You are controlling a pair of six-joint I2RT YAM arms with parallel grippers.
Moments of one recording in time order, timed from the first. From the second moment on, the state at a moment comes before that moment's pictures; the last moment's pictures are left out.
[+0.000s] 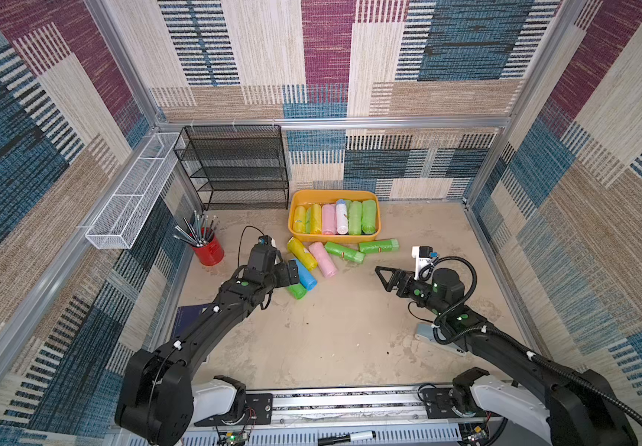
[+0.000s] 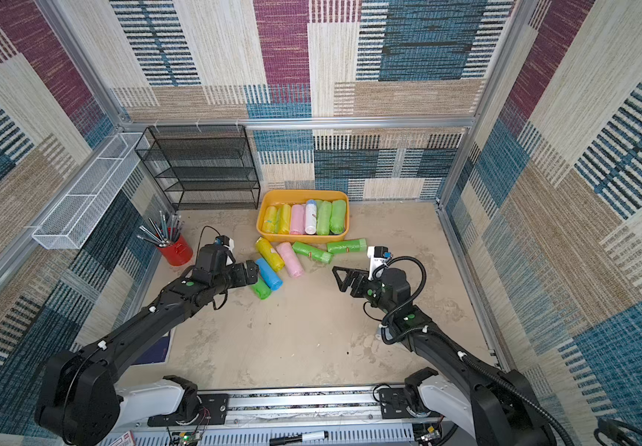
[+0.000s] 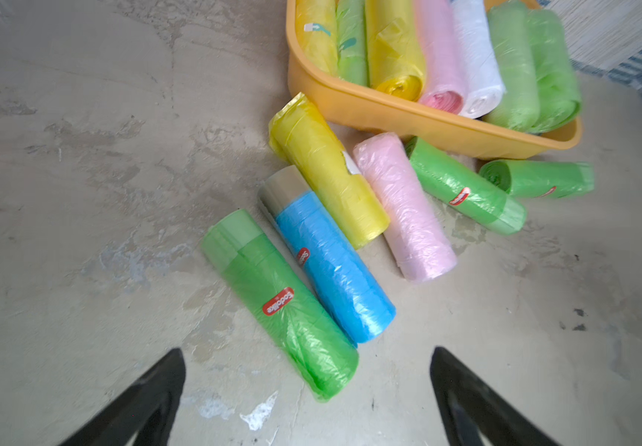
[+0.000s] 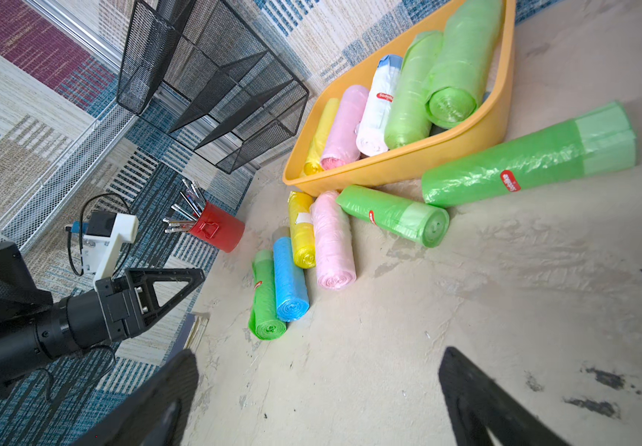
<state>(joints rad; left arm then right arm) -0.35 1.28 0.83 -0.32 -0.08 -0.43 0.40 1.05 0.44 0.34 -0.28 0.69</state>
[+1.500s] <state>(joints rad) -0.24 1.73 0.94 -0.24 0.11 -0.57 0.40 1.22 0.50 0.33 -0.31 0.75</state>
